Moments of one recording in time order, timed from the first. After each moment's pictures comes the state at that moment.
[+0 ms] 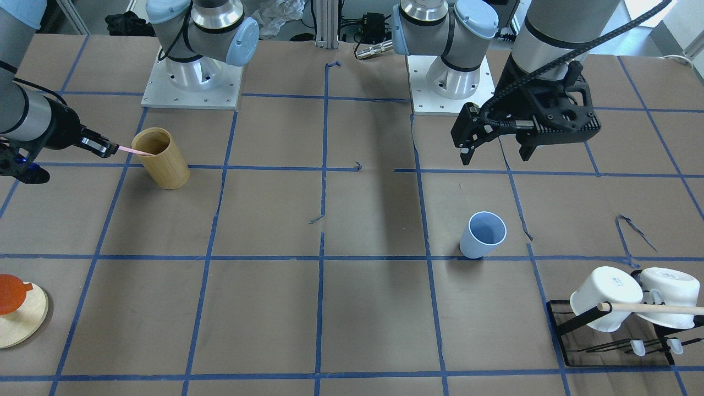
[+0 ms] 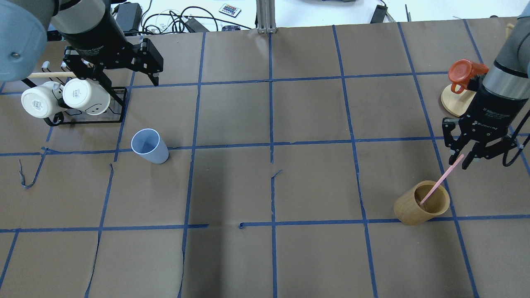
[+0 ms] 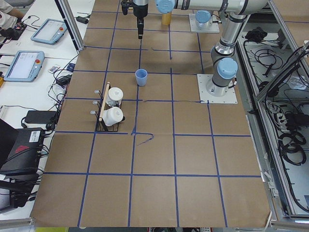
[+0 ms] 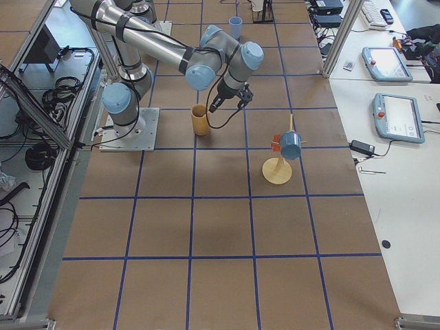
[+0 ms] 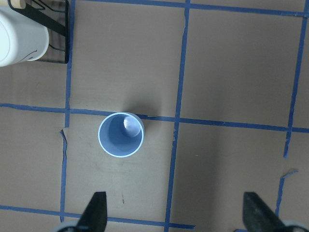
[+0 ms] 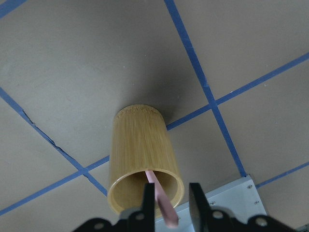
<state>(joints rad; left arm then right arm) -1.56 -1.61 -1.50 -1.53 1.61 -0.08 1.19 -1.50 1.79 -1.44 -1.64 0.14</state>
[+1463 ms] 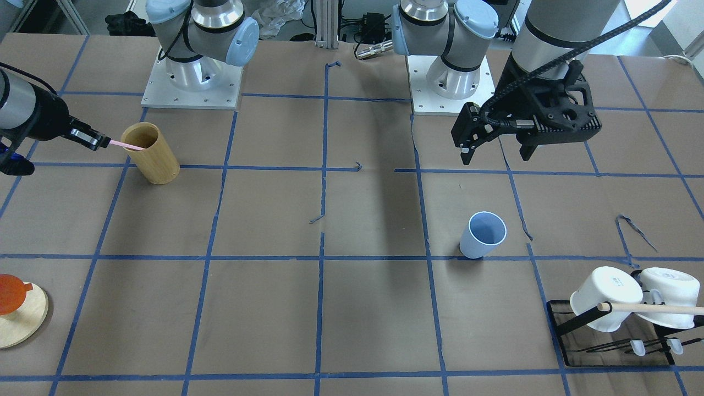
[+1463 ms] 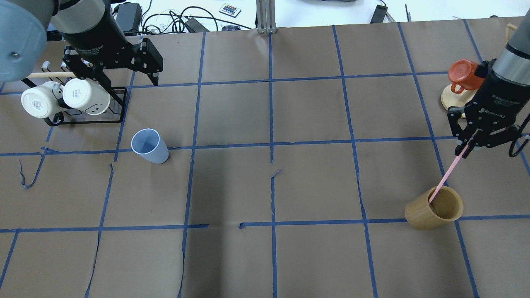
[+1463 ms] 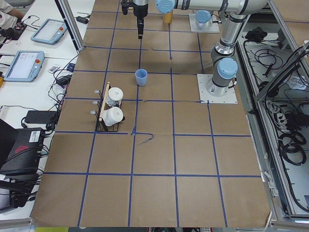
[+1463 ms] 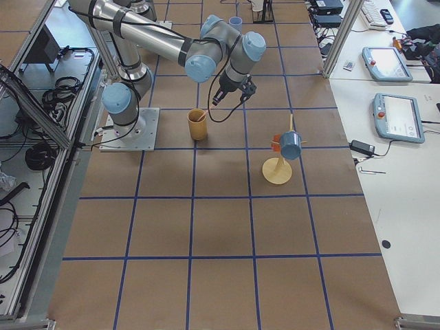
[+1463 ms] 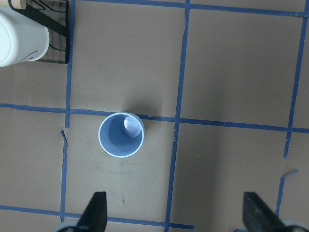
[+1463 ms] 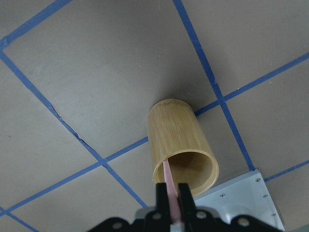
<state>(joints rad) -1.56 -1.61 -1.50 -1.53 1.61 -0.08 1.19 -1.51 1.71 -1.37 -1.59 0.14</state>
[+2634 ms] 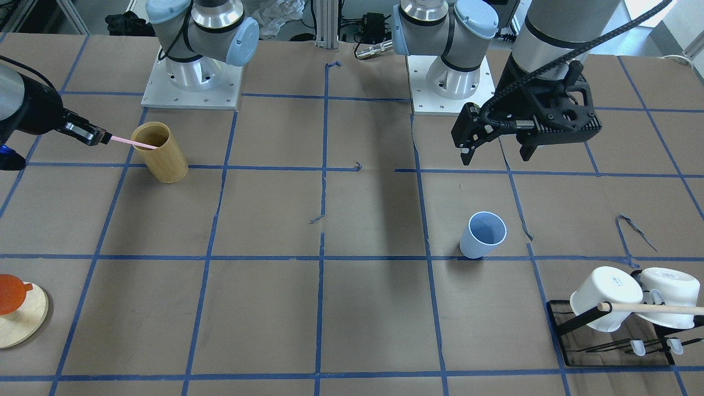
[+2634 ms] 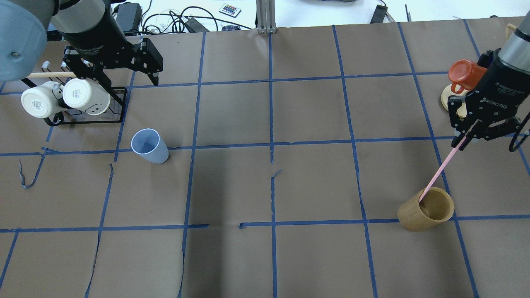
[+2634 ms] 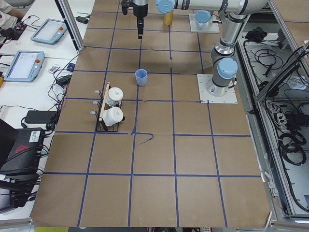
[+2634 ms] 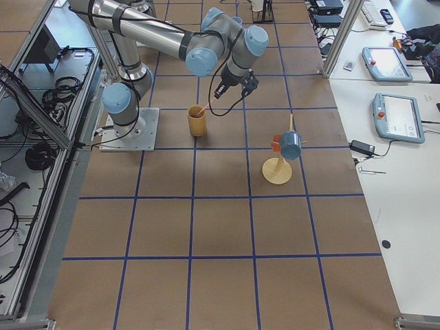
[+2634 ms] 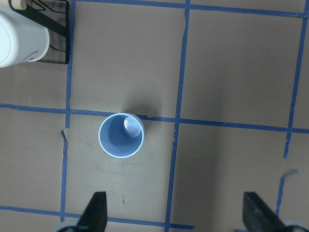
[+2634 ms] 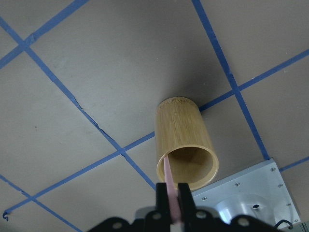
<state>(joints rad) -1.56 -1.61 -1.50 -1.53 1.61 -0.08 1.19 -1.51 1.64 -1.30 -1.54 0.16</state>
